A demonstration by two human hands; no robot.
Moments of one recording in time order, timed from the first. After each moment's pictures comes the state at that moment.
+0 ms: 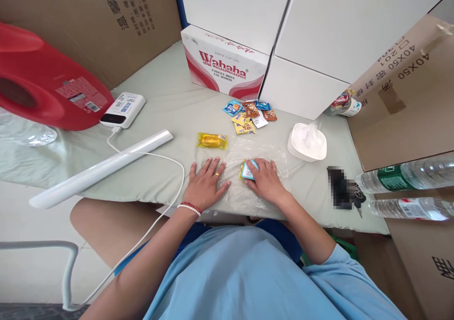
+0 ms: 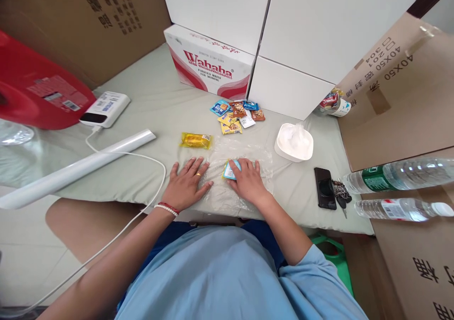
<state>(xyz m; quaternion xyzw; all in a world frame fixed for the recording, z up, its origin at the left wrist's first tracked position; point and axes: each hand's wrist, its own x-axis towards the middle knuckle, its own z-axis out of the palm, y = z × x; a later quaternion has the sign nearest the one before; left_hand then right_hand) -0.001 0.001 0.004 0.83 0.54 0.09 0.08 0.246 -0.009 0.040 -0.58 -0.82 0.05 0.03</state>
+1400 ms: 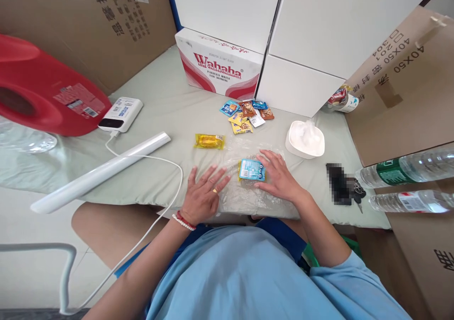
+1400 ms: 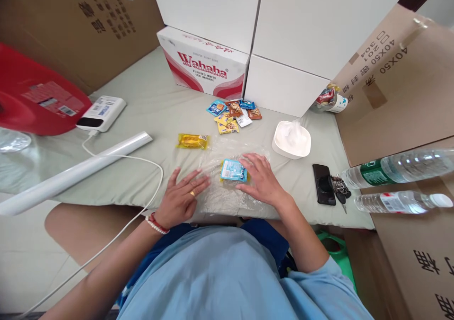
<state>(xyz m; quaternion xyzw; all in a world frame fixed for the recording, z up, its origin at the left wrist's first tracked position) -0.017 -0.022 0.013 0.88 0.42 0.22 0.07 0.291 -0.020 0.073 -0.50 -0.85 0.12 0.15</state>
